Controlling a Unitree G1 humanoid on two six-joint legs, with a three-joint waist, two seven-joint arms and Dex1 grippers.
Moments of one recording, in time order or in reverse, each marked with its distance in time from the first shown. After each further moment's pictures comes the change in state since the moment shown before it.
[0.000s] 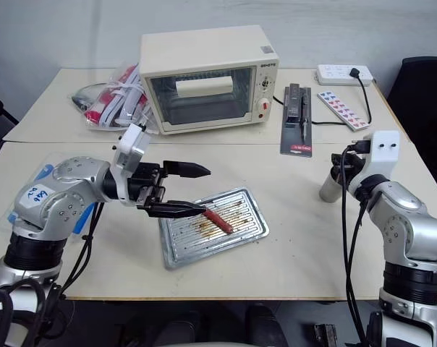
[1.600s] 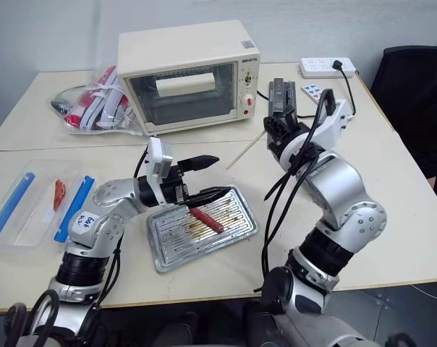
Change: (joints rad) left arm 0.116 -0.312 -0.002 0.079 0.230 -0.239 0.288; right arm -0.319 0.707 -0.240 -0.179 1.100 0.242 -1.141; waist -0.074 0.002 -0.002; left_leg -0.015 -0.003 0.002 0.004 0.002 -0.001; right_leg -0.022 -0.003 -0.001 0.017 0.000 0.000
